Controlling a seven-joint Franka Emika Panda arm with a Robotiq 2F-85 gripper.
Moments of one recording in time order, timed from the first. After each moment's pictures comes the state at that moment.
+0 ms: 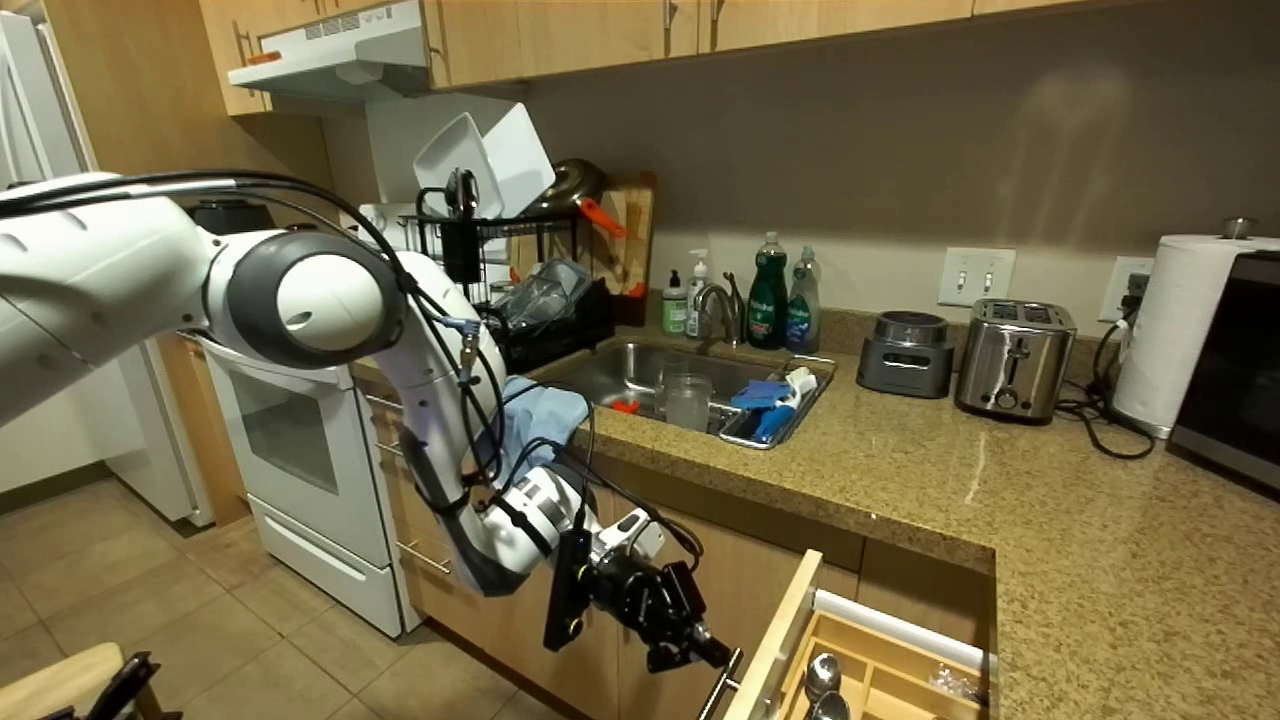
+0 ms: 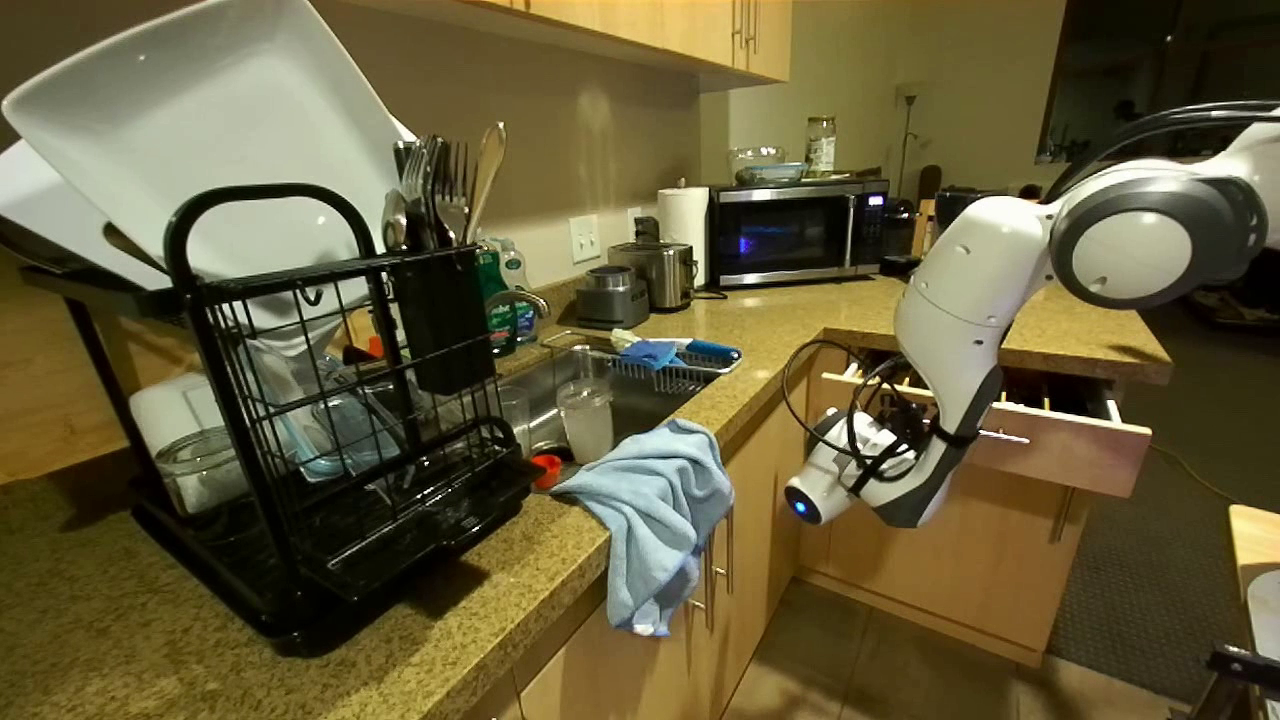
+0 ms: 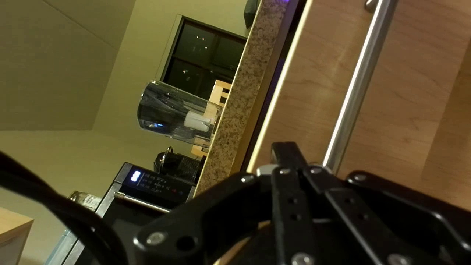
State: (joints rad) arm 0.08 1.13 -0.10 -1.60 -1.40 1.46 0.85
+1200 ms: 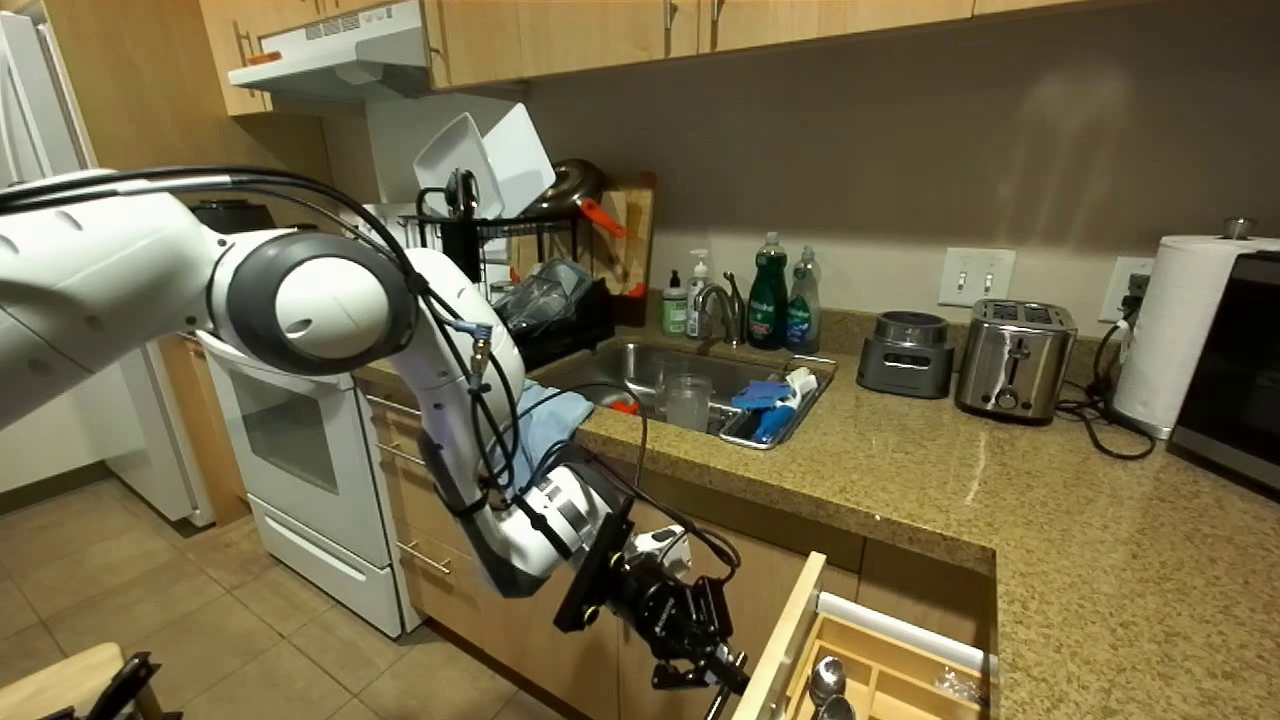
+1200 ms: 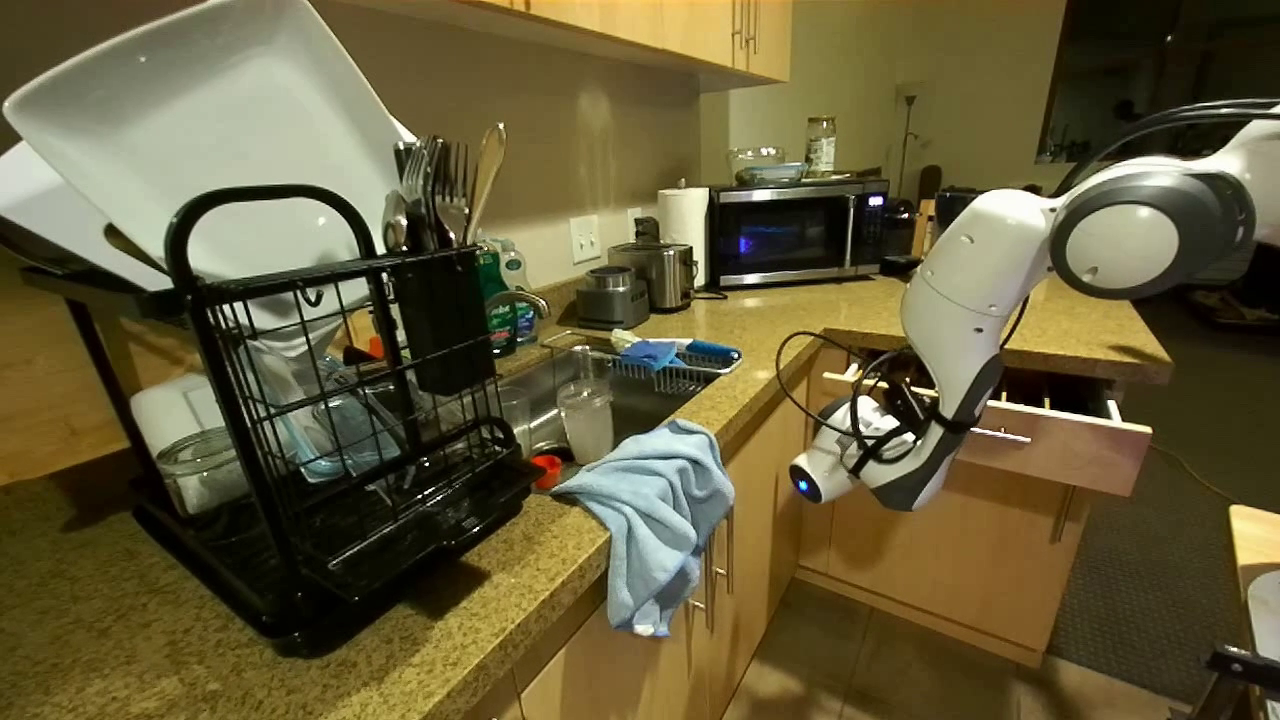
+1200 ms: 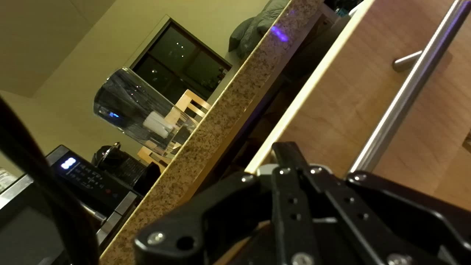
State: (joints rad) arm 0.00 1.12 -0.09 -1.57 -1.37 1.45 0.50
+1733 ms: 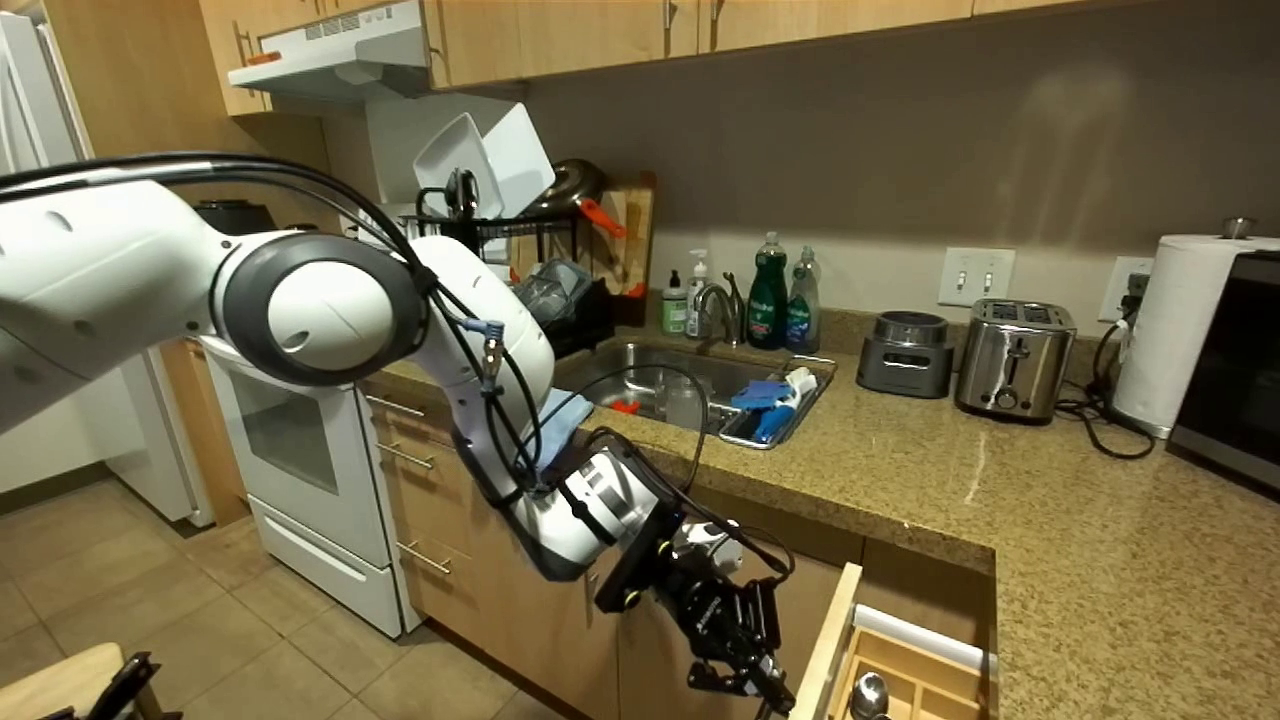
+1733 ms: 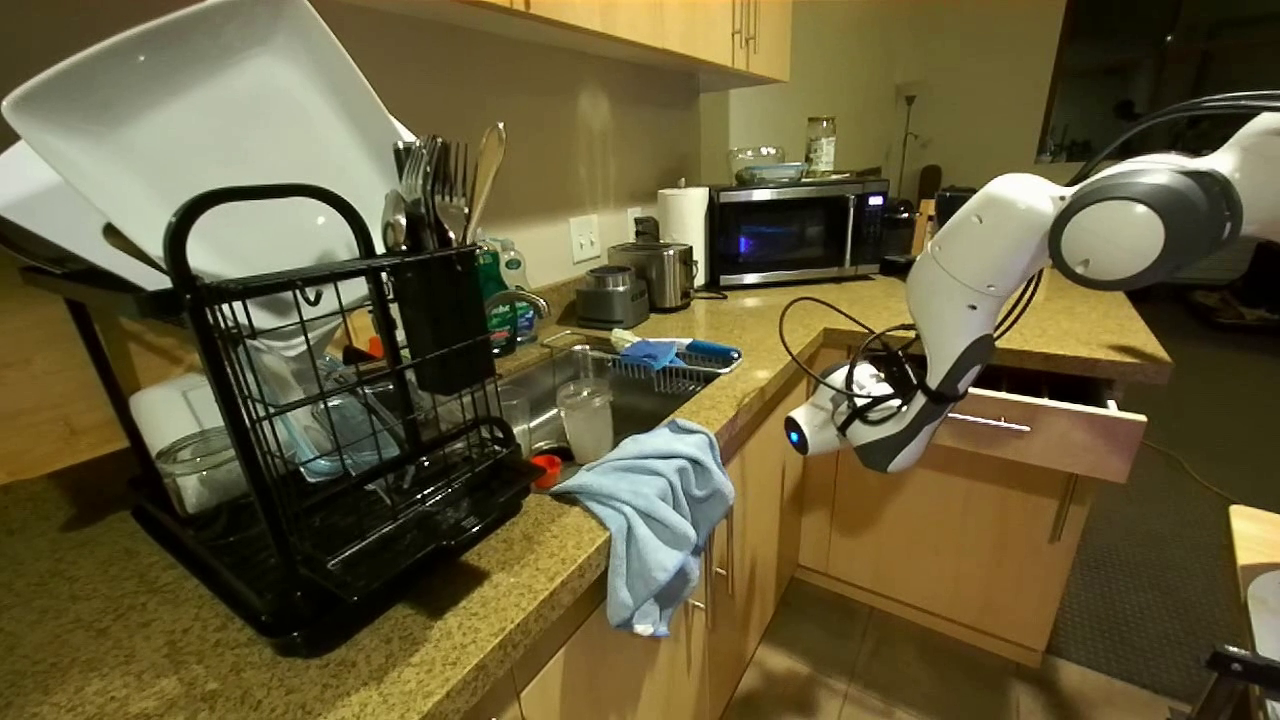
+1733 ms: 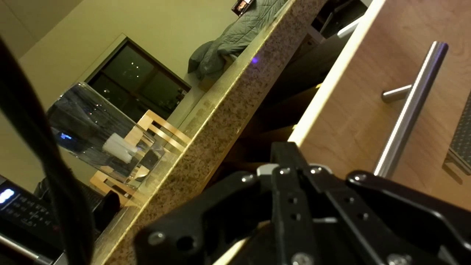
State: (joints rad) arm -0.08 1.12 -0.09 -1.46 -1.30 1.46 0.35
